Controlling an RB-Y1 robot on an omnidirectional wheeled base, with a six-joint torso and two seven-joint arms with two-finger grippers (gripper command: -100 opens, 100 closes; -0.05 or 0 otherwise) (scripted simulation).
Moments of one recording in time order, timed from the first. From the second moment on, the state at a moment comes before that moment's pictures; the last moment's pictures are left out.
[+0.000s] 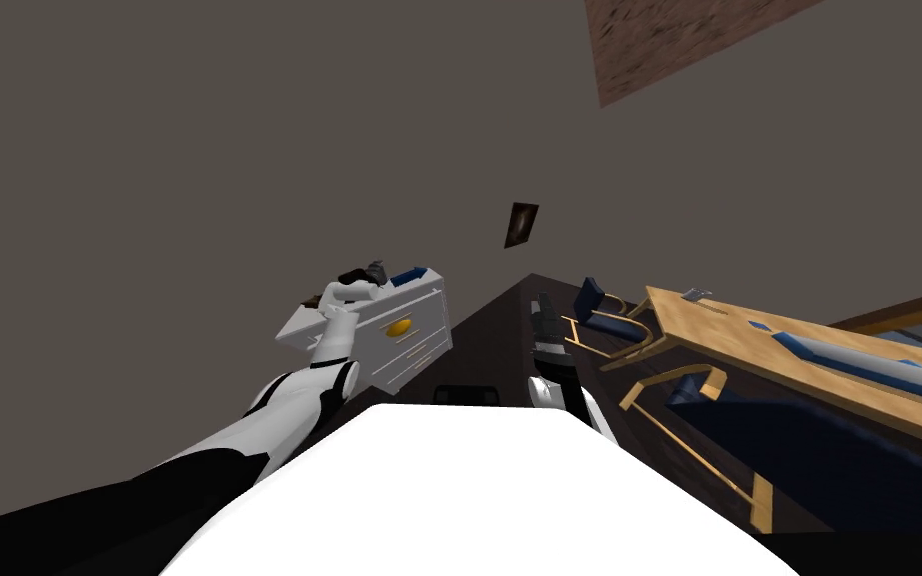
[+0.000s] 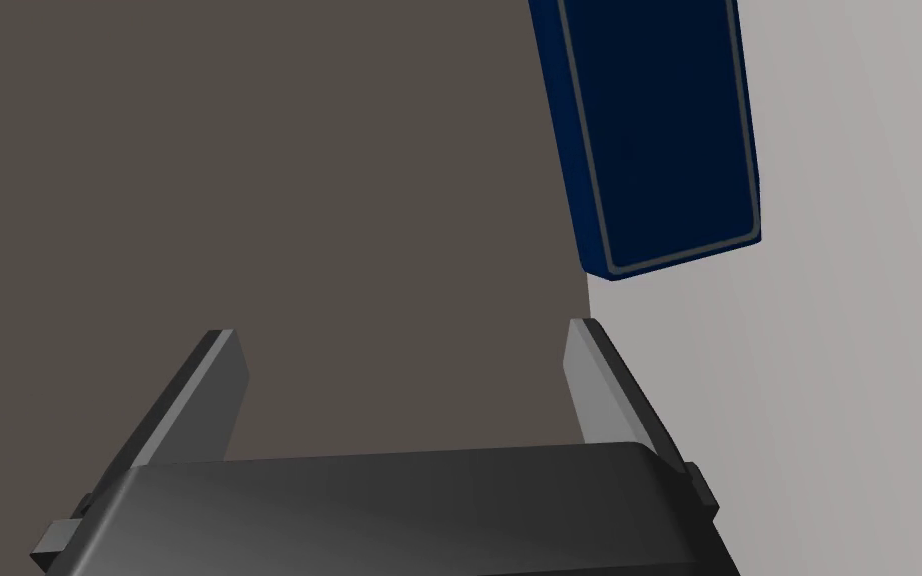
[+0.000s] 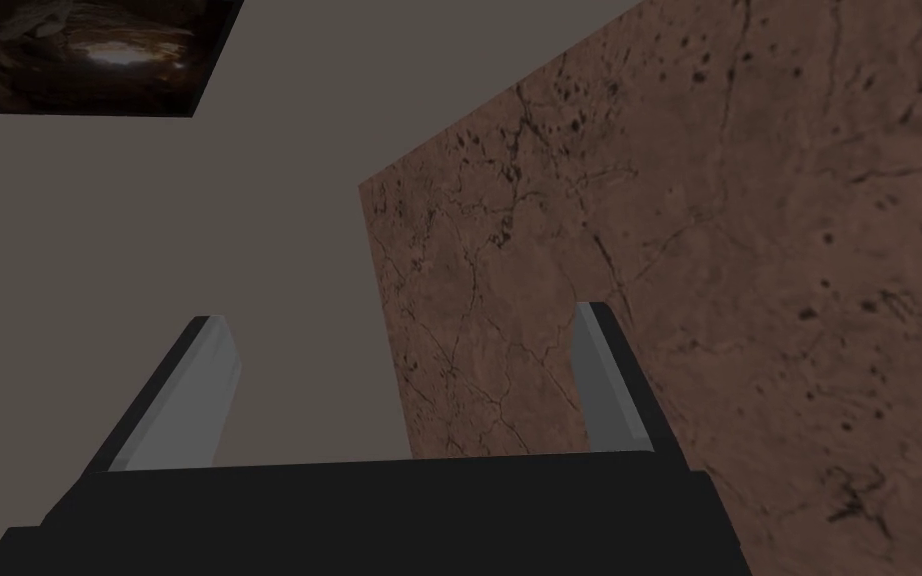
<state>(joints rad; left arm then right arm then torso) -0.48 0.58 0.28 -1.56 0.19 0.74 0.15 0.54 0.03 0.05 -2.23 0.12 -0.41 0.14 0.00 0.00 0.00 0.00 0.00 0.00</state>
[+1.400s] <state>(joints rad) -0.77 0.69 0.33 -1.22 0.22 1.10 0.18 0.54 0.03 0.05 -2.23 0.12 -0.41 0.14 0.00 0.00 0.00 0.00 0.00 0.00</state>
